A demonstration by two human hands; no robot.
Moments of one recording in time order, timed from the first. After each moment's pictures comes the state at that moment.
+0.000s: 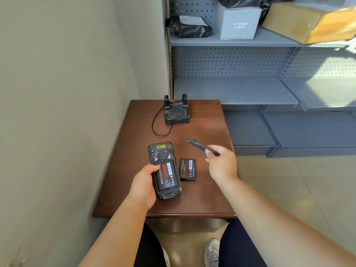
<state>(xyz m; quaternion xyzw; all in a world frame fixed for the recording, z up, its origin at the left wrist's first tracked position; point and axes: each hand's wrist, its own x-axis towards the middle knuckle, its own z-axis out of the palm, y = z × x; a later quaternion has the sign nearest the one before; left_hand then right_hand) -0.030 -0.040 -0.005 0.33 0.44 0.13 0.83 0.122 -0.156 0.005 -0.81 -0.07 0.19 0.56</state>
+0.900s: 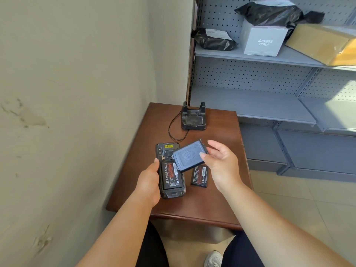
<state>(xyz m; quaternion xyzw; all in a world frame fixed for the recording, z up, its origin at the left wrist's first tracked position) -0.042 -0.029 0.011 0.32 0.49 0.18 0.79 0.092 -0.131 0.036 -0.67 -0.14 0.28 0.68</state>
